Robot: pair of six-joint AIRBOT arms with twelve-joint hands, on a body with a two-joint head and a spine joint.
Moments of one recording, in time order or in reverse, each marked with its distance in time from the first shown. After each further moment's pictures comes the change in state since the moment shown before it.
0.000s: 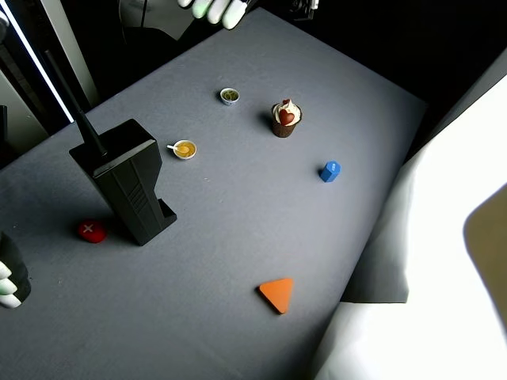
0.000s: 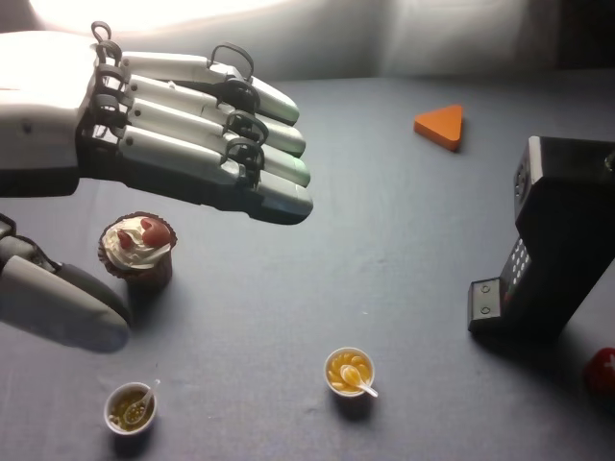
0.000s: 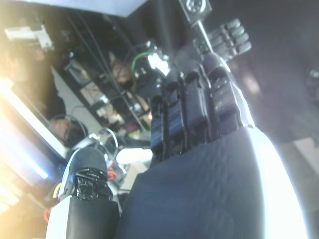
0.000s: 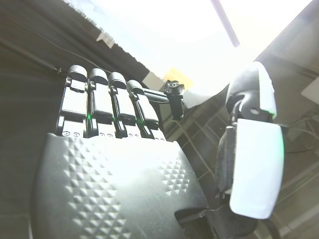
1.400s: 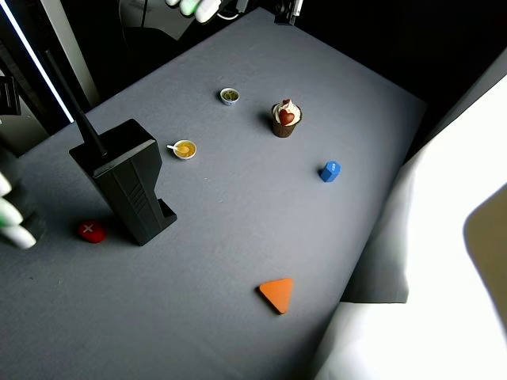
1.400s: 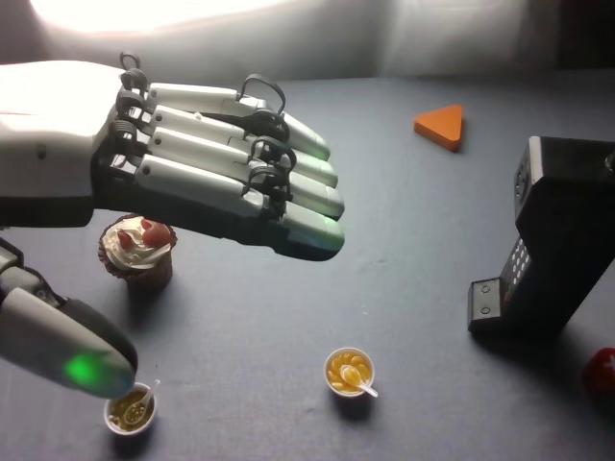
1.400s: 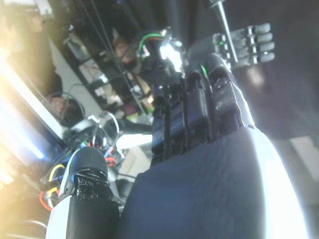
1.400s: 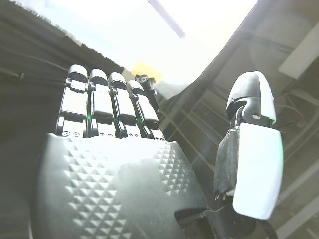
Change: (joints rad) left arm 0.039 -0.018 -0.028 -0.037 -0.031 -0.032; right arm 0.087 -0.033 -0.010 -0.002 0.043 0.013
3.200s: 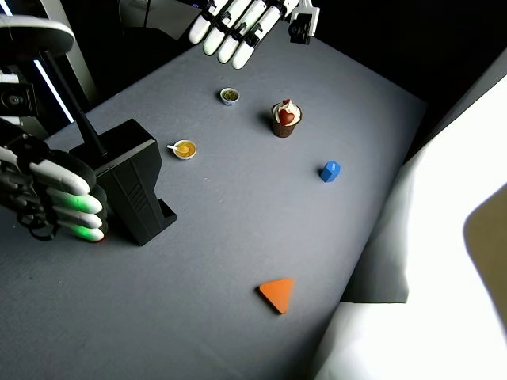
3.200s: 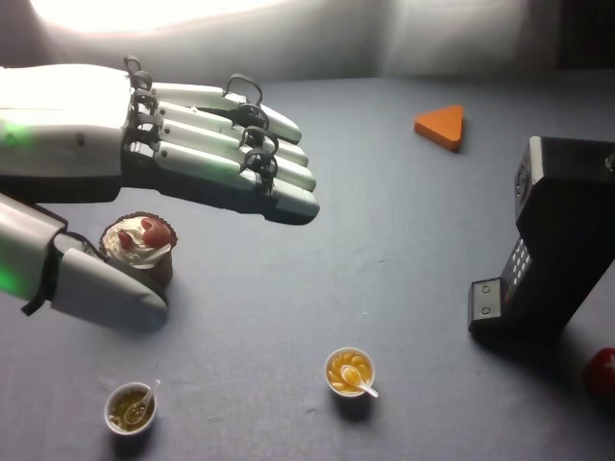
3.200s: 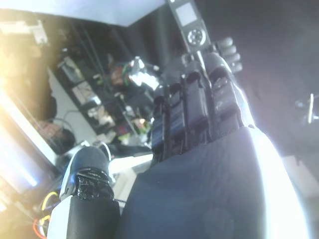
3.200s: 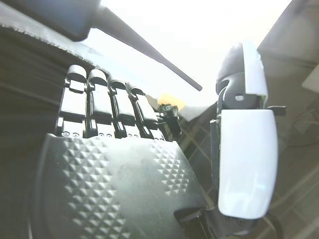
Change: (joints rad) left arm 0.068 -0.080 0.125 -0.023 0.066 0.053; right arm -0.095 -0.129 0.029 -0.068 -0.032 0.011
